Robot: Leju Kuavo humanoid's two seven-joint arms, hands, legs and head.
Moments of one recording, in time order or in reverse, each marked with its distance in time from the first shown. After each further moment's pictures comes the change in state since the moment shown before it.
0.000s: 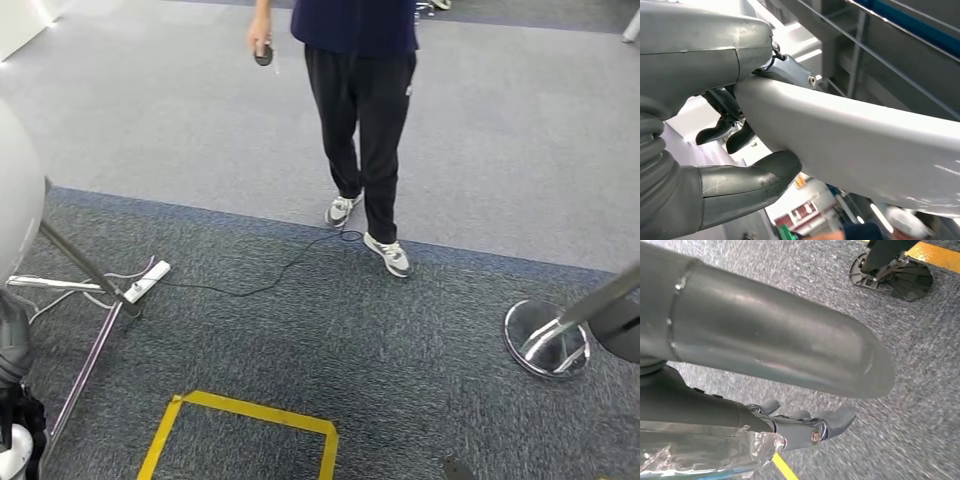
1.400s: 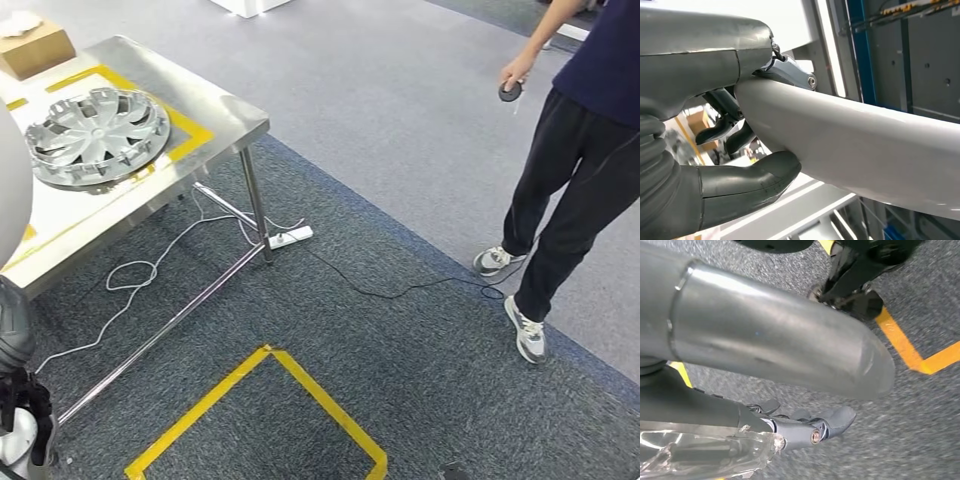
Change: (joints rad) left arm -0.054 -0.008 0.007 0.035 0.019 -0.016 0.000; right arm 0.040 0.039 -0.059 0.001 -0.150 -0.024 -0.174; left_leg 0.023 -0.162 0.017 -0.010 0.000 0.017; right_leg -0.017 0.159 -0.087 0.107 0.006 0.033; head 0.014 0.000
